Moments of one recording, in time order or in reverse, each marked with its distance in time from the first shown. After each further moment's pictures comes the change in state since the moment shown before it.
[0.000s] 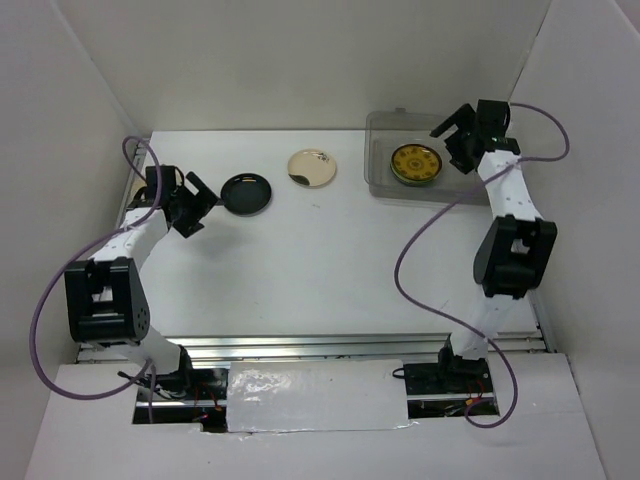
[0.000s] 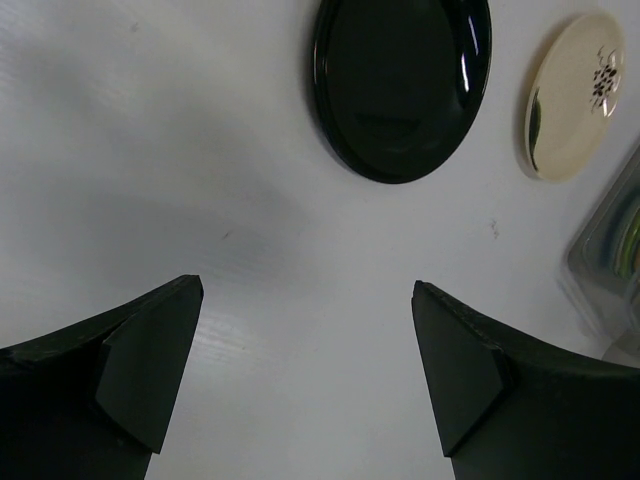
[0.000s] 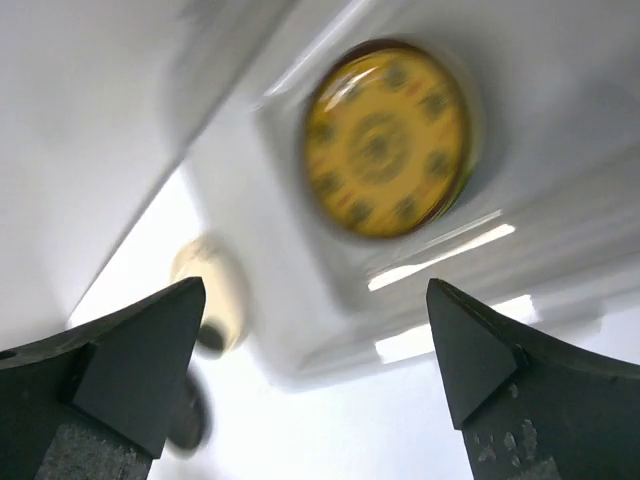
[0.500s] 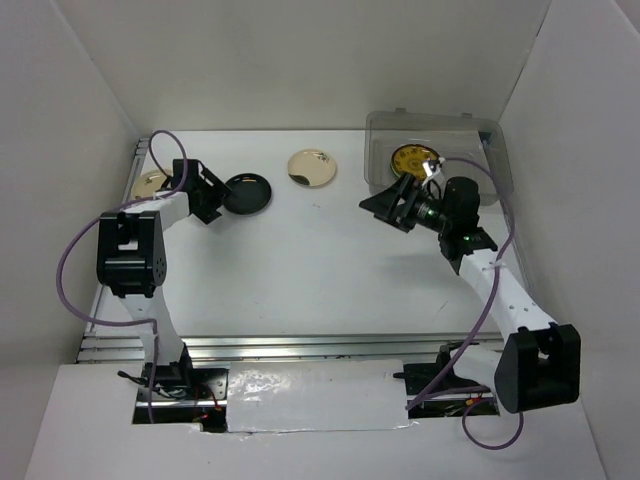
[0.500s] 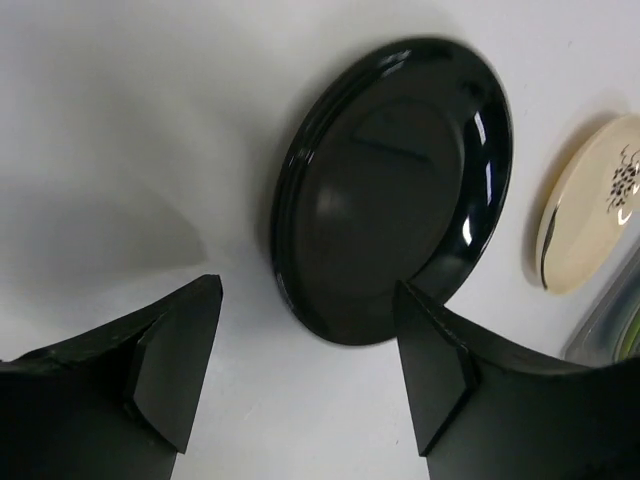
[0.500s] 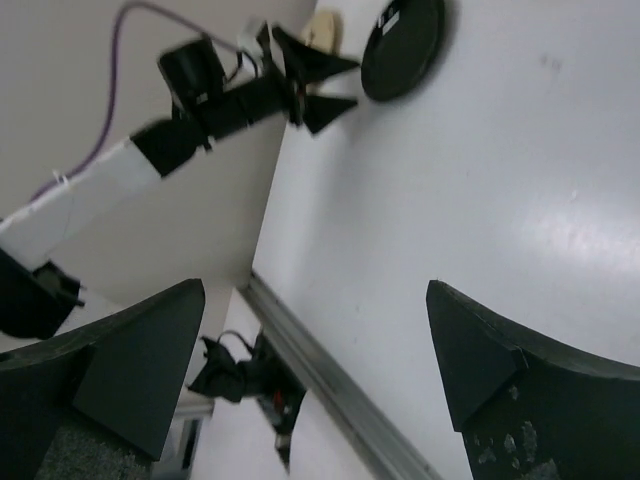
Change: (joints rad) left arm -0.047 0.388 0.147 0.238 -0.031 -0.118; right arm 0.270 -0.831 -0.950 0.580 -0.611 0.048
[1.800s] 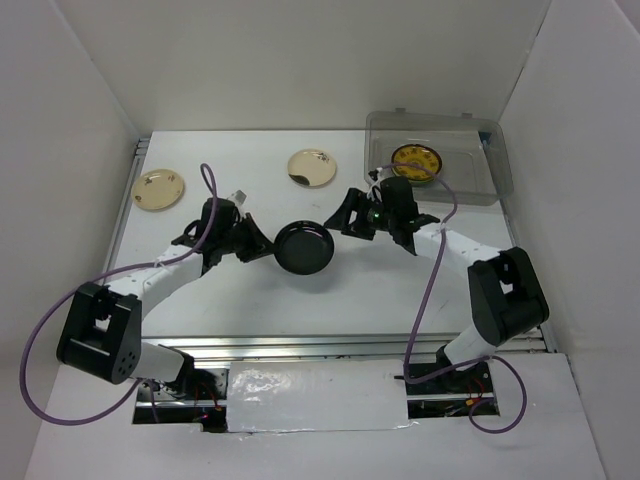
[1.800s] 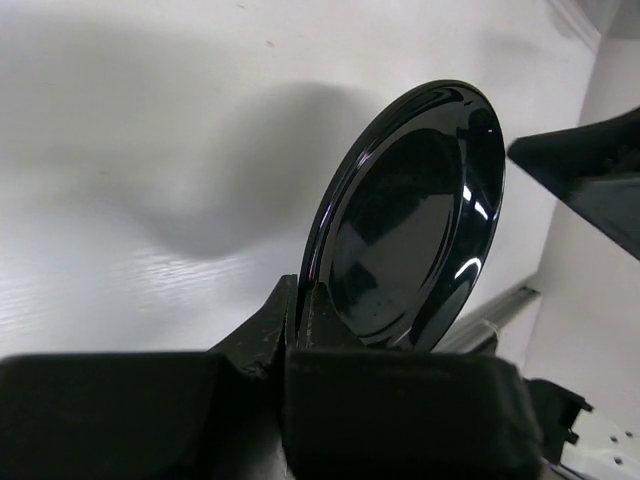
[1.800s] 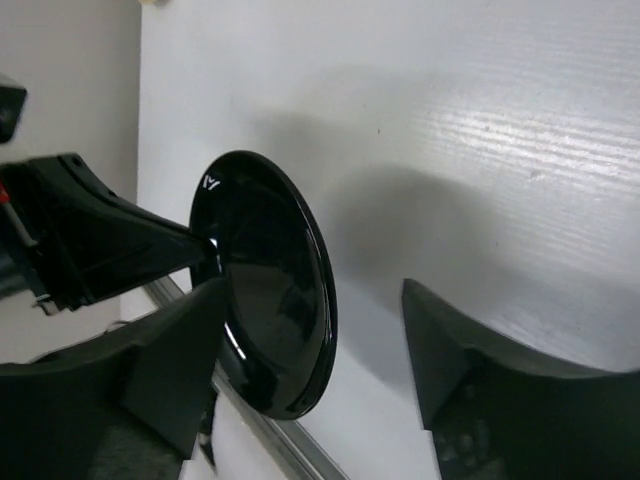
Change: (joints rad) left arm -0.356 -0.539 -0.451 0.032 0.213 0.068; right arm 0.275 0.400 0.084 -0.030 0.240 -0.126
